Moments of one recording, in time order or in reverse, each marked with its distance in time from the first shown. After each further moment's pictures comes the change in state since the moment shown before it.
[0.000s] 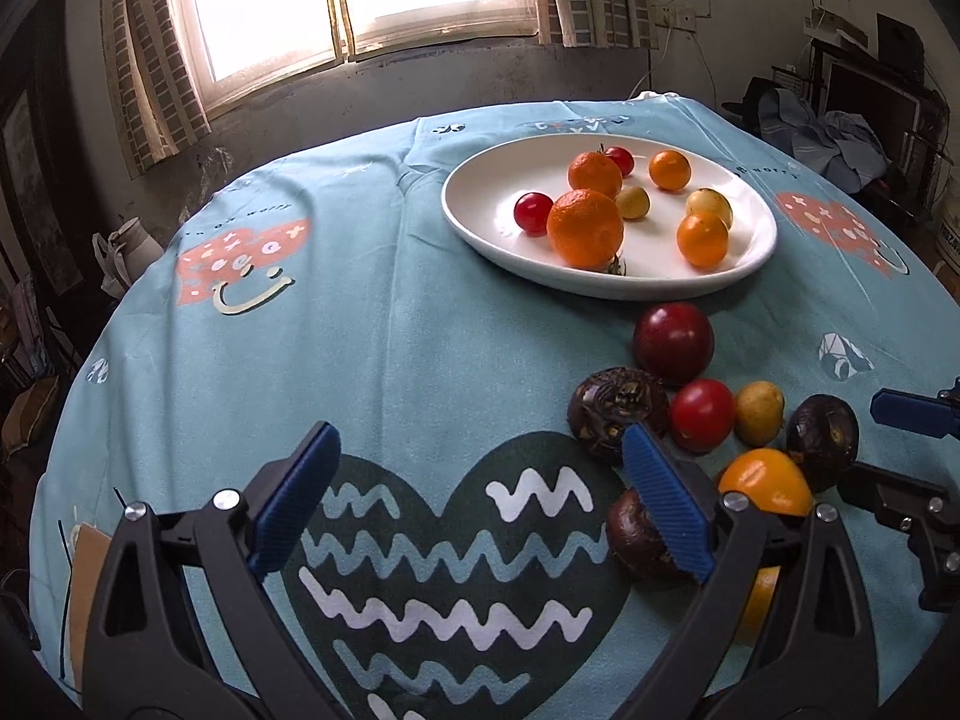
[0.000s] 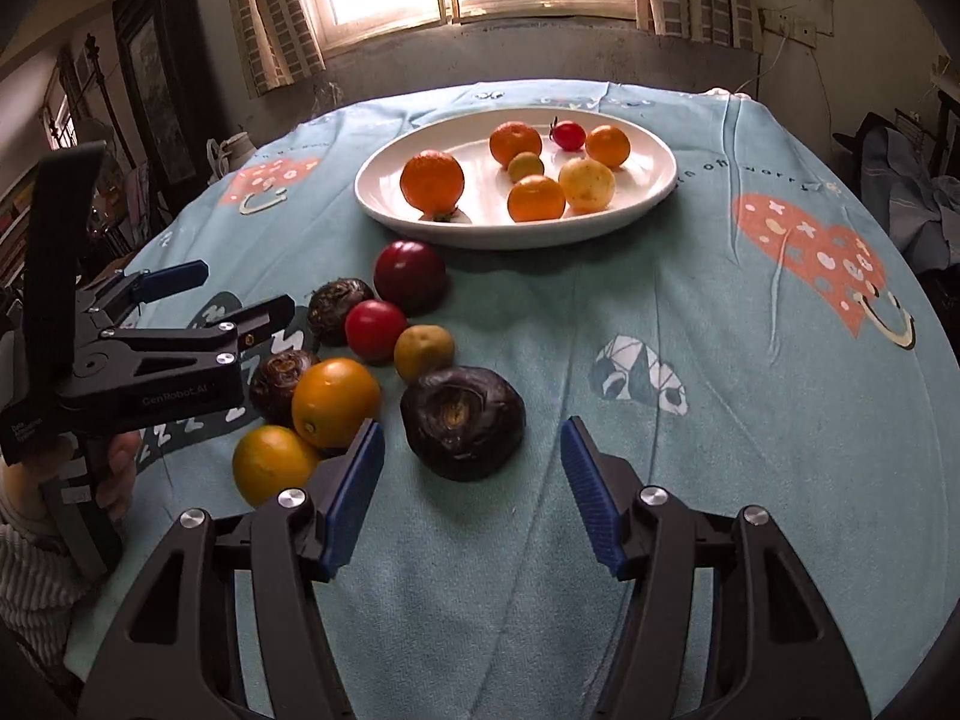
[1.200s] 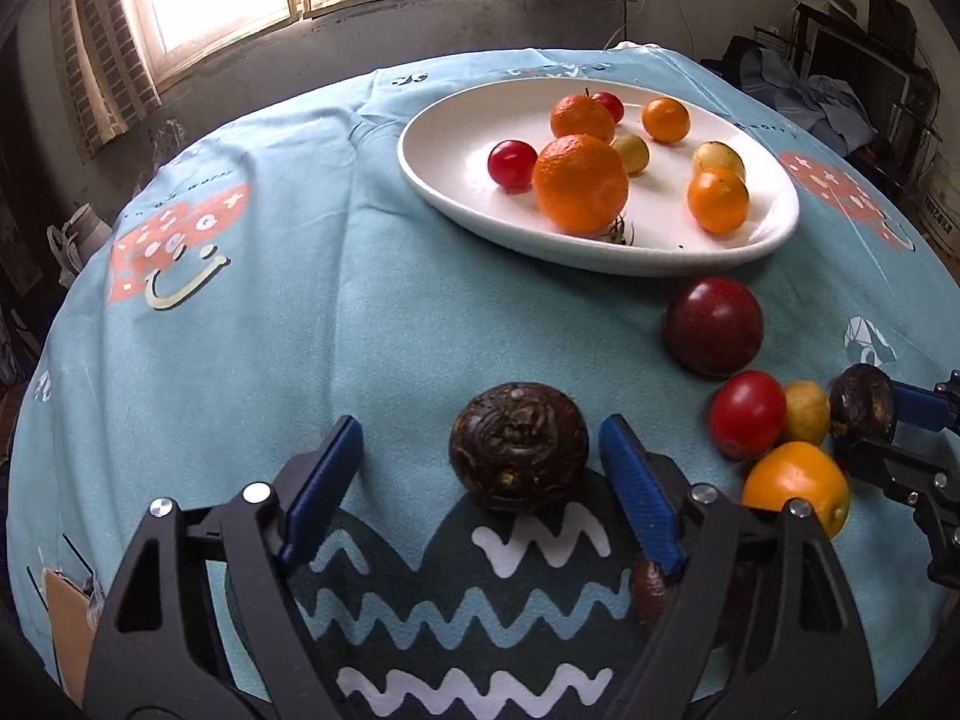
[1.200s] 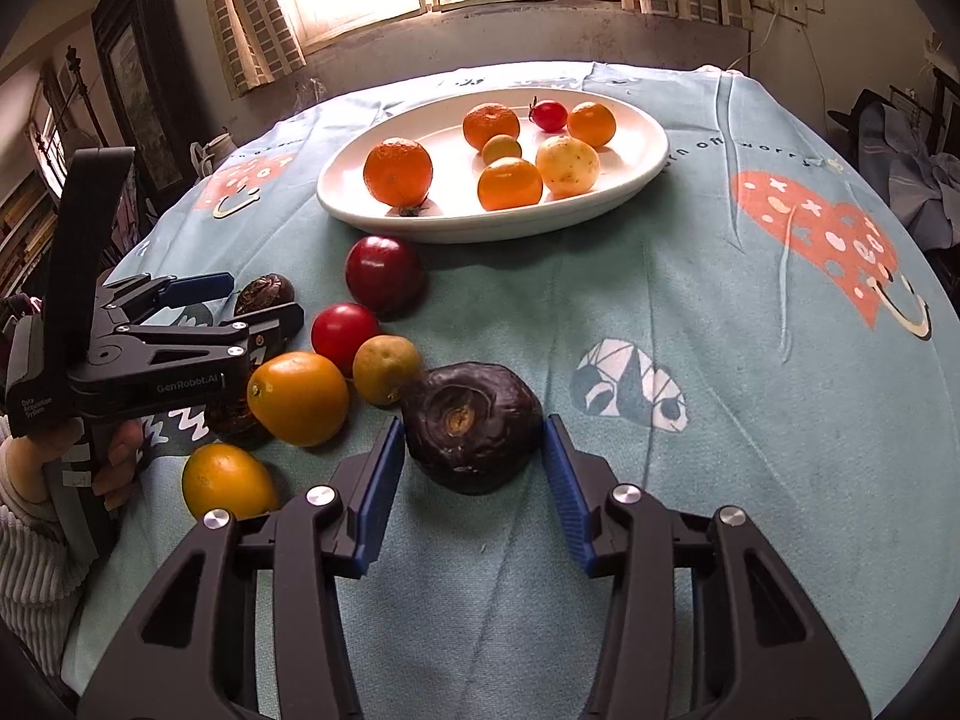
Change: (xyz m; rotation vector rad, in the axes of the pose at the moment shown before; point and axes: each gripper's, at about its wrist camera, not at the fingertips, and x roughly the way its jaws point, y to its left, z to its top) left arm 0.051 0.001 0.014 0.041 0.113 -0.084; right arm 0.015 -0.017 0.007 0.049 0.009 0.003
